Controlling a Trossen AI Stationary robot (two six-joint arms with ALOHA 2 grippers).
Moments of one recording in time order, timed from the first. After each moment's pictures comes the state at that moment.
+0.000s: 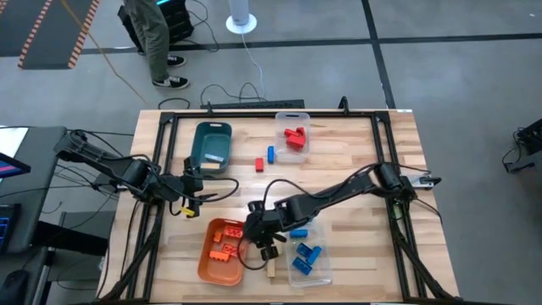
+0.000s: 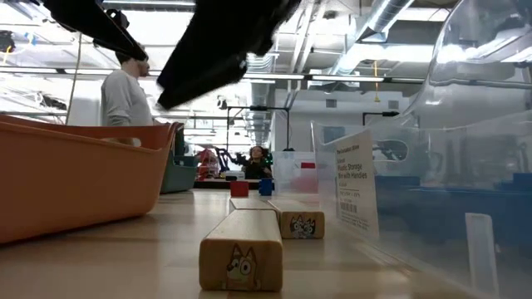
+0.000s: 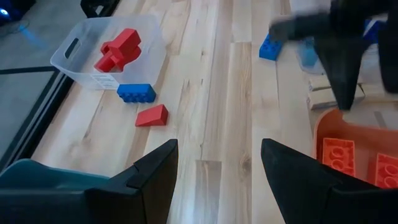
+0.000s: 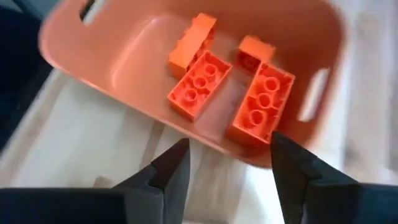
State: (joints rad) left arm -0.40 0.82 0.77 -0.62 -0.56 -0.19; right arm 0.30 2.13 1.74 -0.45 0.00 0.01
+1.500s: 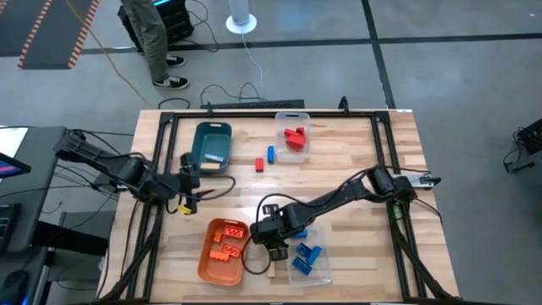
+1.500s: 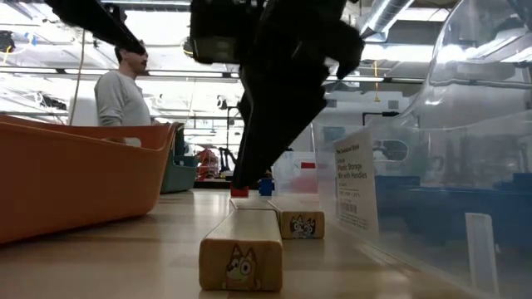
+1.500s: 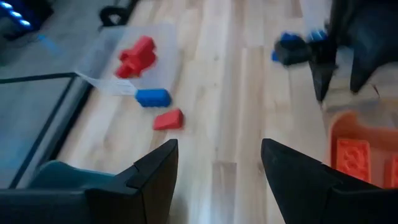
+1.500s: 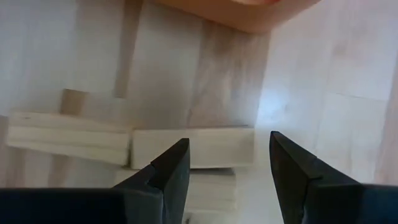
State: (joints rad) left arm -0.40 0.80 0.80 -0.67 -0.61 -0.16; right arm 0.32 2.21 1.74 -0.70 0.05 0.14
